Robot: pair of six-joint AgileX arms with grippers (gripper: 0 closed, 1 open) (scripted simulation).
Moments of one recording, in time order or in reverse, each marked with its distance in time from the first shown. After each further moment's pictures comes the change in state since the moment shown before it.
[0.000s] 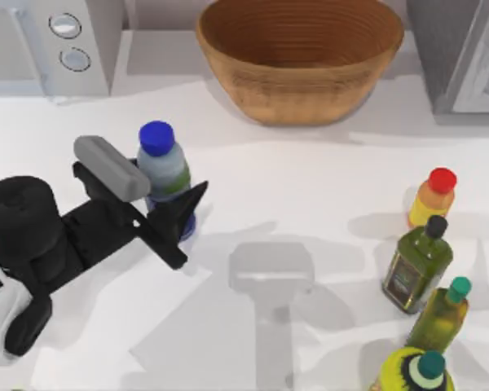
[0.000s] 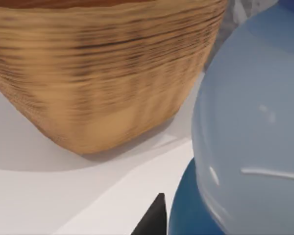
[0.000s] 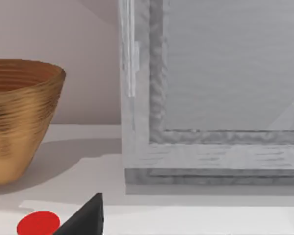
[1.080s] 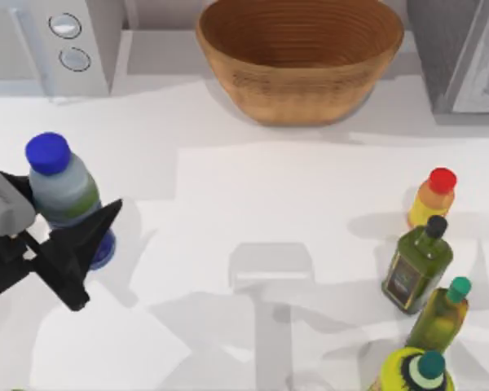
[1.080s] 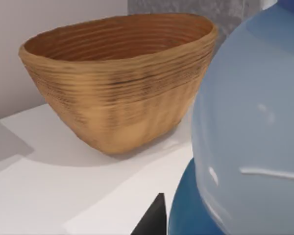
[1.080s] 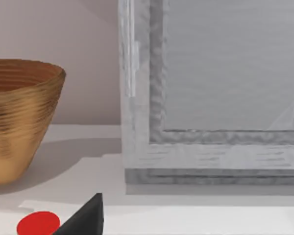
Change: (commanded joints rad) left arm 0.265 -0.778 -0.249 -0.530 0.217 0.040; right arm 0.000 0.000 0.000 0.000 0.000 0.000
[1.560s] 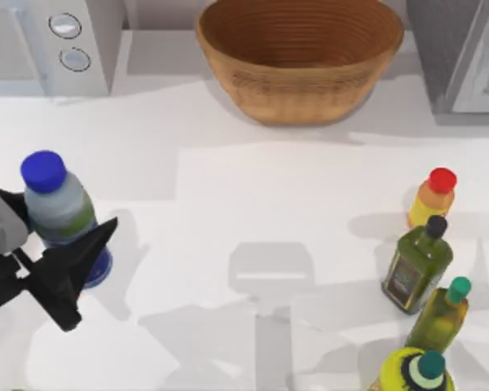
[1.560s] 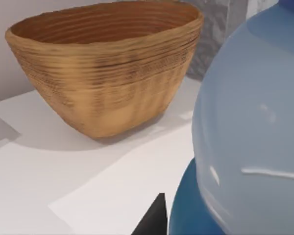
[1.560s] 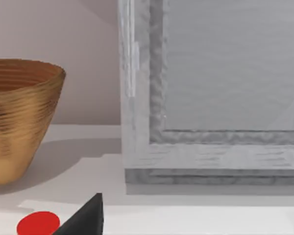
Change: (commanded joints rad) left arm 0.027 -0.076 -0.036 -0.067 0.047 0.009; right arm 0.000 0.000 0.000 0.000 0.000 0.000
